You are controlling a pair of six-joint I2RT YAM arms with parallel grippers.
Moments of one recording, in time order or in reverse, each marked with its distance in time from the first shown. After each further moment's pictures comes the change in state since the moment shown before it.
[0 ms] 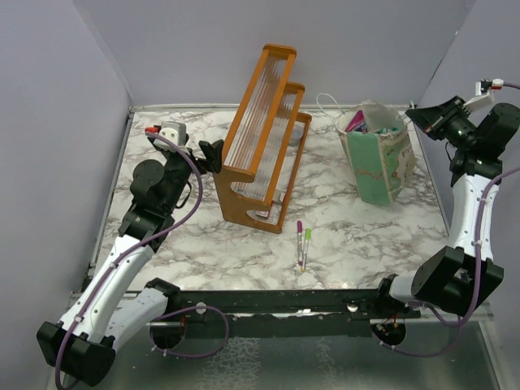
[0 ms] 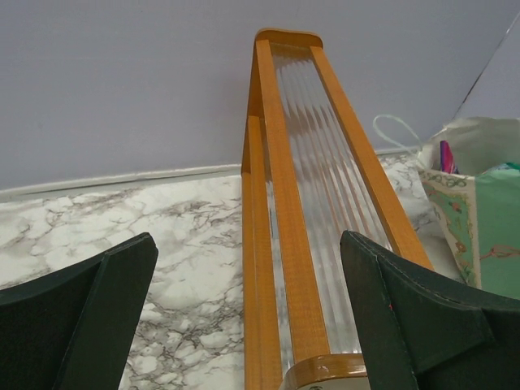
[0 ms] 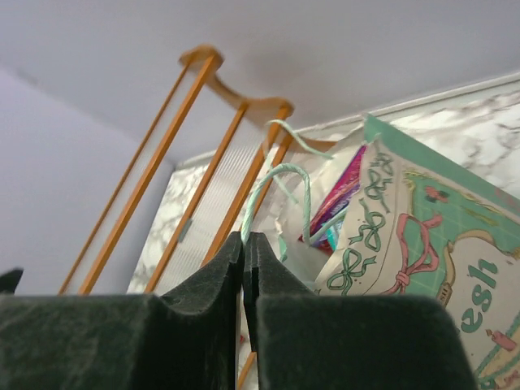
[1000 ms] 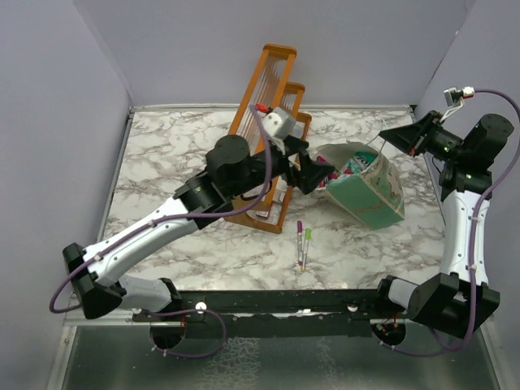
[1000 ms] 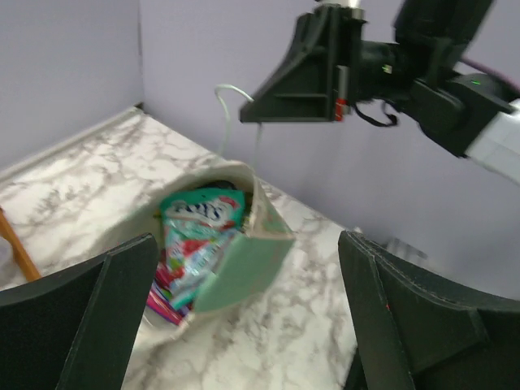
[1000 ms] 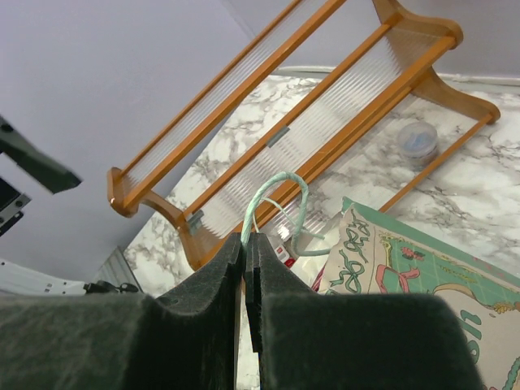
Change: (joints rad) left arm -0.555 0.432 0.514 -0.109 0.174 -0.145; right arm 0.098 -0.145 -0.104 0.020 -0.363 -0.103
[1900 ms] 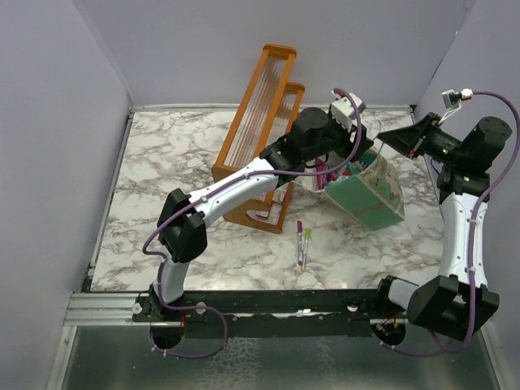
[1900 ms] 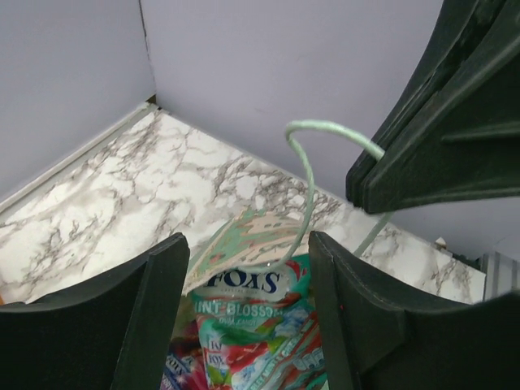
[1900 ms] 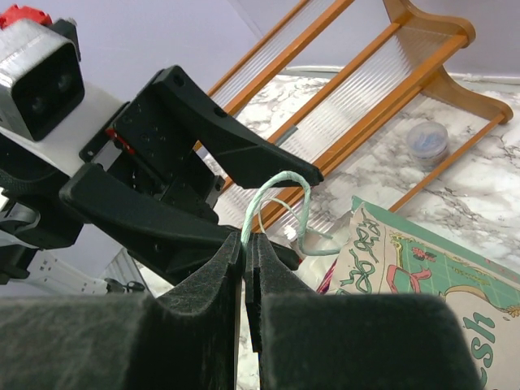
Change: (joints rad) left arm 0.031 0.666 0.489 0.063 0.028 0.149; right arm 0.011 -0.019 -0.032 0.045 -0.019 0.042
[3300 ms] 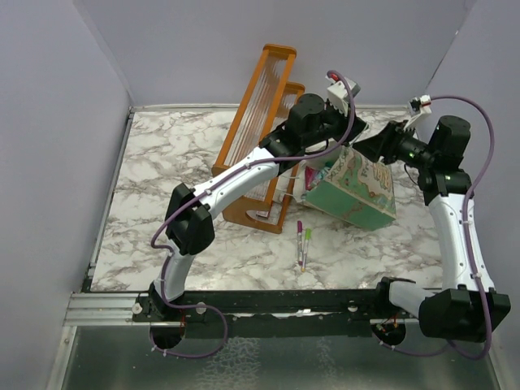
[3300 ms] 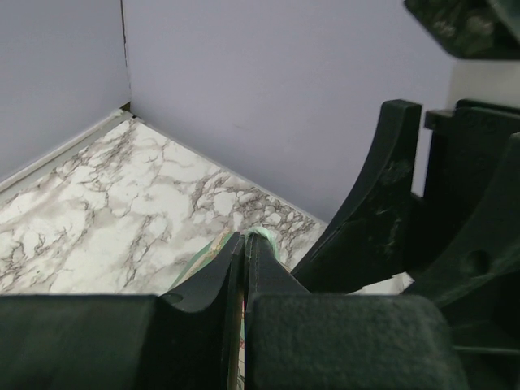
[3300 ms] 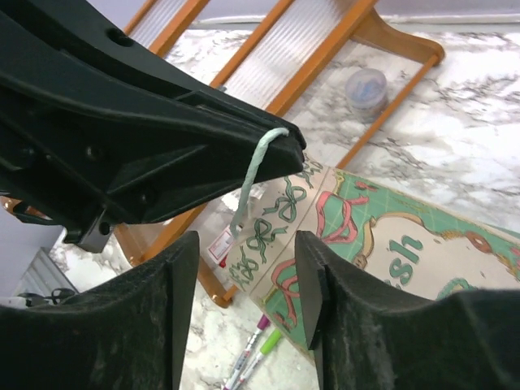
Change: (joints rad) left arm 0.060 0.105 0.180 -0.025 0.122 -0.132; right arm 0.244 -0.026 0.032 -0.373 0.431 -0.327
